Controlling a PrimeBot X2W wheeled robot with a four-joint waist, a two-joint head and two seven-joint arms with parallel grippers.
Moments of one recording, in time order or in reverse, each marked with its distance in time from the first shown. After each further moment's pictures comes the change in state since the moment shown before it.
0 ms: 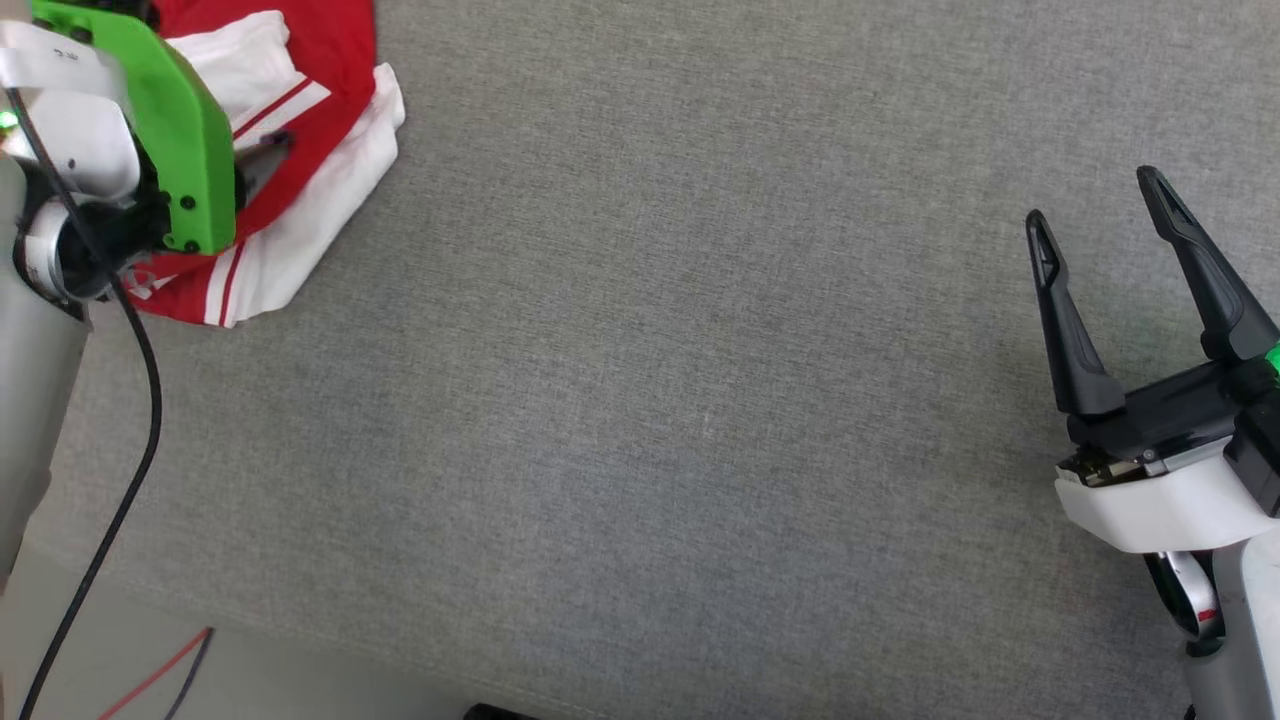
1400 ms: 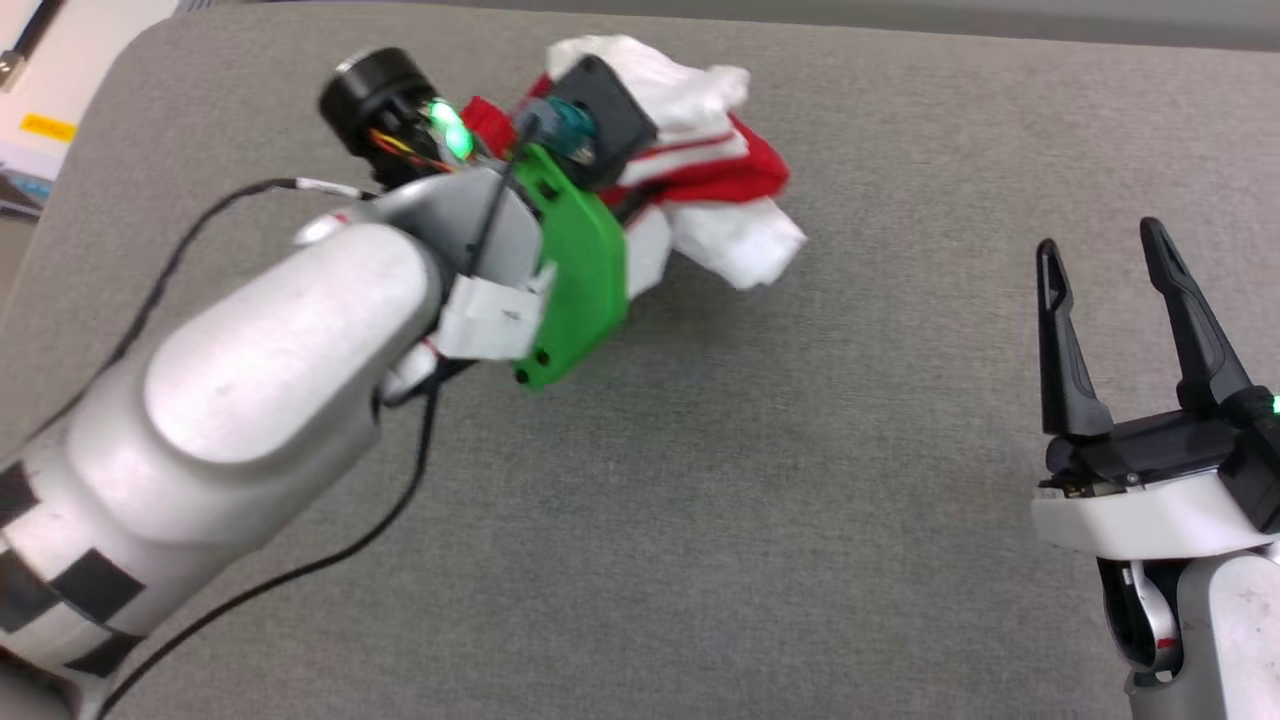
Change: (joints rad) left arm -0.135 -0.061 -0.558 -0.376 0.061 0.000 -0.302; right arm 0.063 0.169 -0.089 0.041 0.029 0.000 0.000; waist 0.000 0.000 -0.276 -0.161
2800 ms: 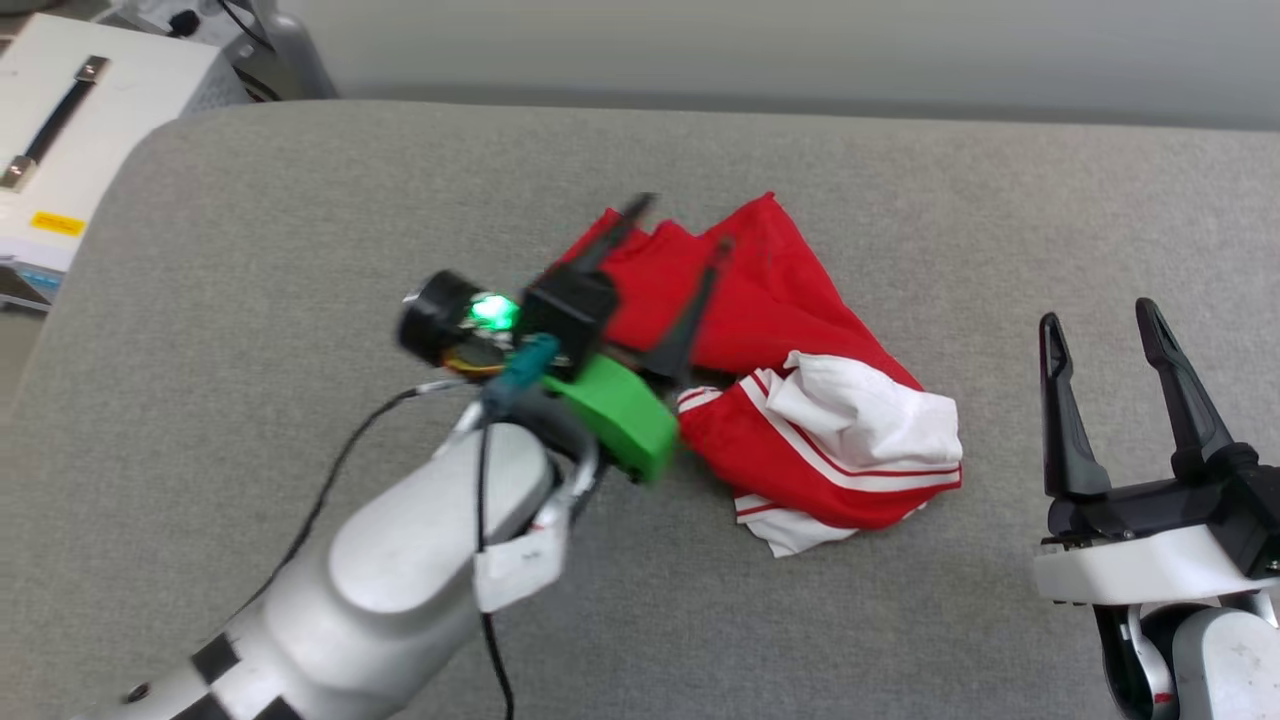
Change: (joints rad) left arm 0.365 -0.239 0.098 0.158 0.106 0.323 -0.676; right arm 0.094 0.025 -0.042 0.034 -0.002 0.000 0.000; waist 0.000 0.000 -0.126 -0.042
